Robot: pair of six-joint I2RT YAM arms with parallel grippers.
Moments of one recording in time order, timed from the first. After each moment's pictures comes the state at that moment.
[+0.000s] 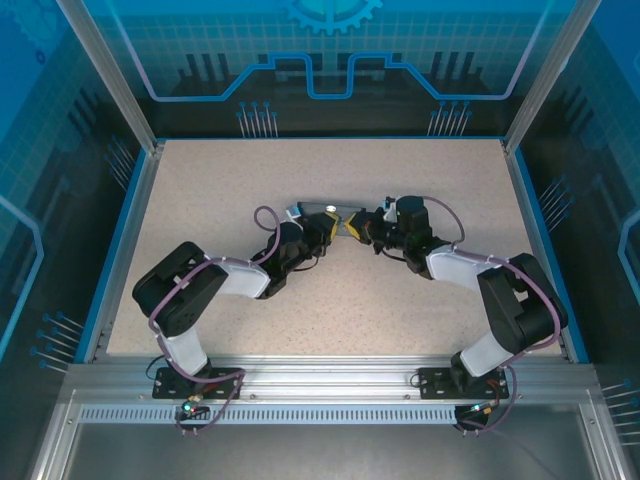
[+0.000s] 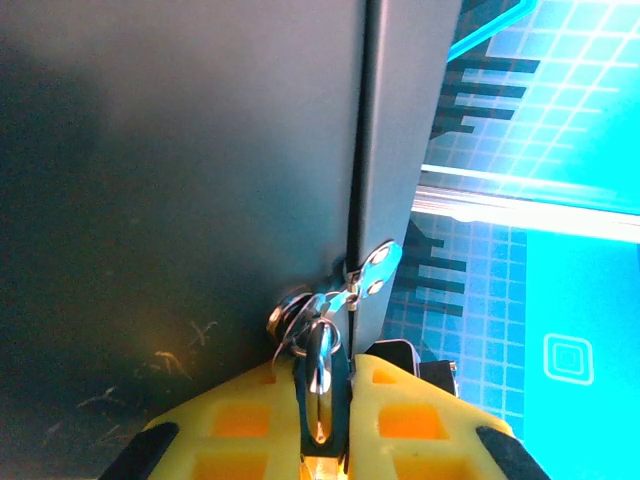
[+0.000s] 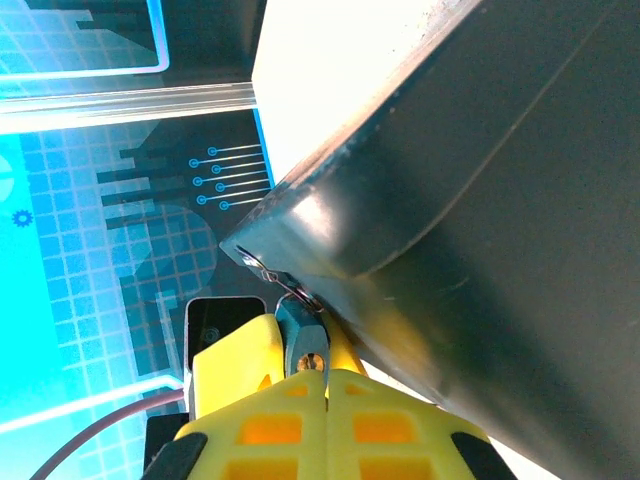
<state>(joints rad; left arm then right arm) -0.66 1.77 0.70 0.90 -0.01 -1.66 0.41 1.57 0.73 0.43 -0.51 1.39</state>
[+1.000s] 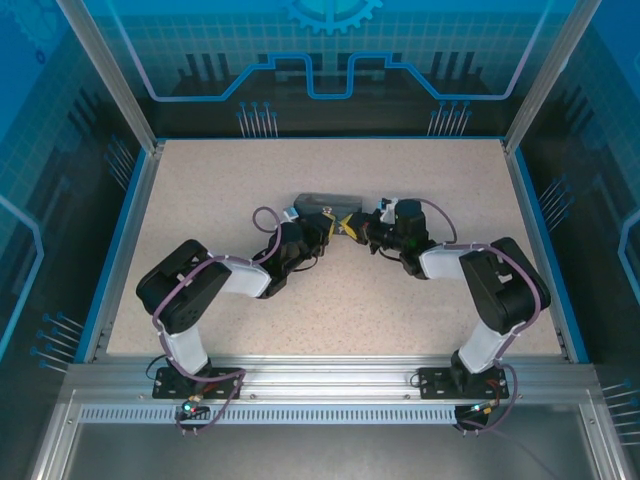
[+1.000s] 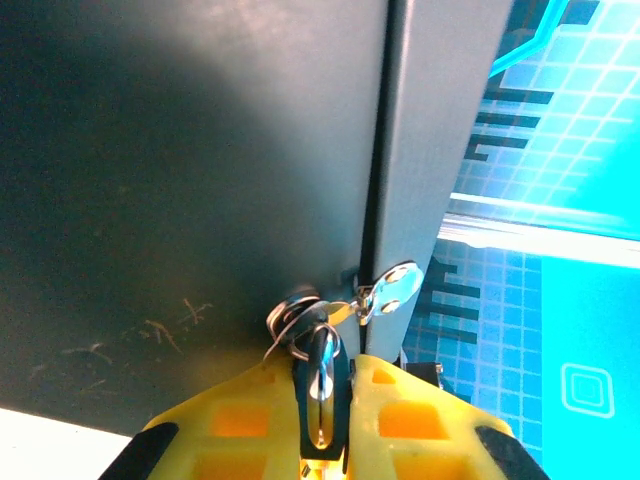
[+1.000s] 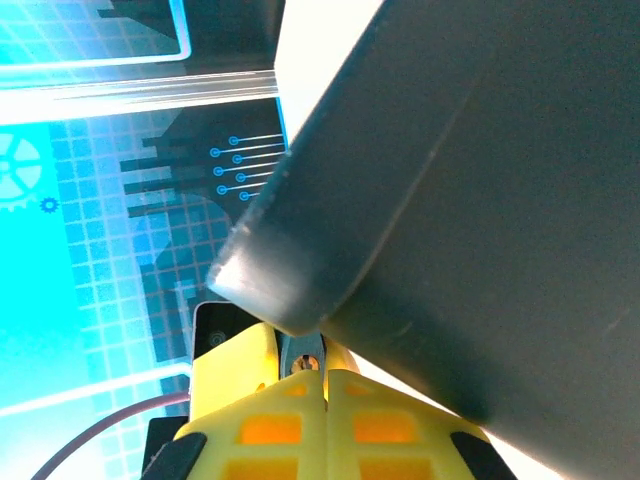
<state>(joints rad) -0.65 1.79 0.70 0.90 -0.05 -1.66 0.40 1.72 0.70 0.69 -0.57 1.43</state>
